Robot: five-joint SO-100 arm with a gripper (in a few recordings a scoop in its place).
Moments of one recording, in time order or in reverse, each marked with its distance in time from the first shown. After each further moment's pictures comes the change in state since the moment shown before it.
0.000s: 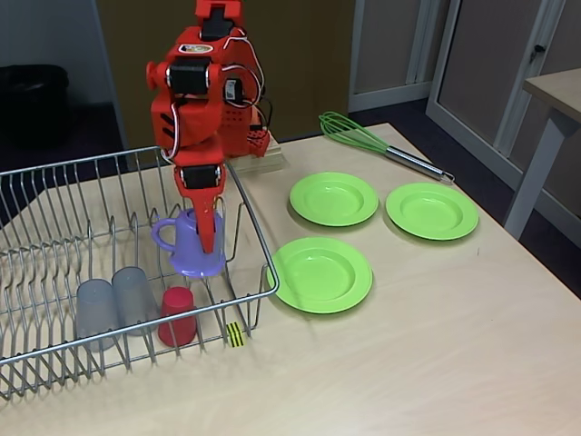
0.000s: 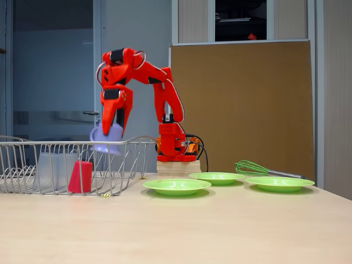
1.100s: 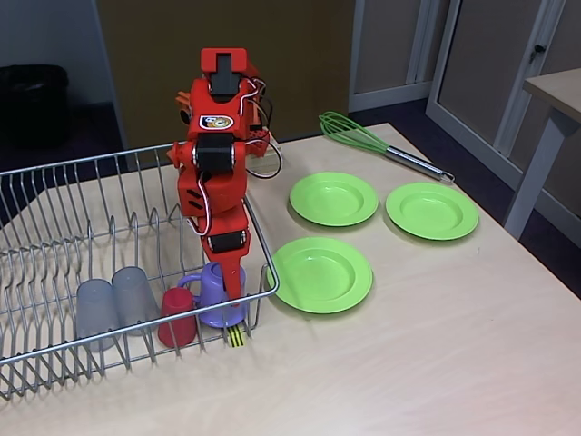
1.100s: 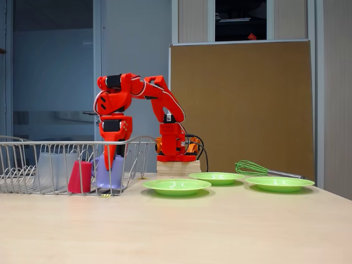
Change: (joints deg) arm -4.7 -26.3 -22.5 0.7 -1.1
